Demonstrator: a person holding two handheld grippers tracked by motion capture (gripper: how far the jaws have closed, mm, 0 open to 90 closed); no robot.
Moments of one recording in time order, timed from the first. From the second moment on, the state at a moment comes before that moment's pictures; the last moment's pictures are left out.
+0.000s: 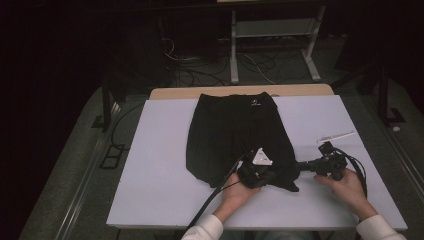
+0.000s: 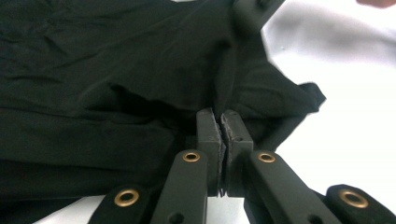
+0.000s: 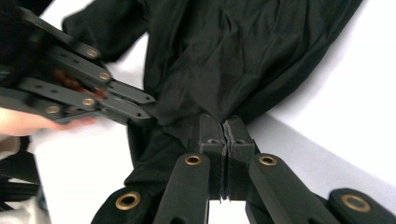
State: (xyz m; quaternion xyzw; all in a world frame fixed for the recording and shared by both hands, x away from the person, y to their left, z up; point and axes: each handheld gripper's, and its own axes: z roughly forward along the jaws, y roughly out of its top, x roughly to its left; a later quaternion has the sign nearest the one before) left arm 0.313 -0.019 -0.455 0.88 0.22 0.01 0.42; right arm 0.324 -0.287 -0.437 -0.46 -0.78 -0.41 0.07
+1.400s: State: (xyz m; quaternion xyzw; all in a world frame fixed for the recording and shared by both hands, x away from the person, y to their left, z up) left arm 0.403 -0.021 -0.452 0.88 0.27 -0.05 0.38; right arm 0.357 -0.298 -0.462 -0.54 -0.73 -0.42 0.03
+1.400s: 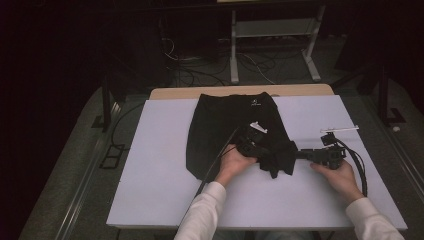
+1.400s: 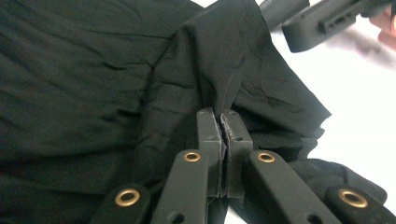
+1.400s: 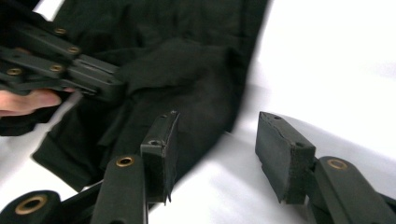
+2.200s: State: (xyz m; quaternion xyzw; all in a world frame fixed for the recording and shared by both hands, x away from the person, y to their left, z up) left arm 0.399 -0.020 -0.439 0.86 0.28 -0.07 0.41; right arm 0.347 -0.294 -0.440 -0.50 -0.73 -0.46 0.11
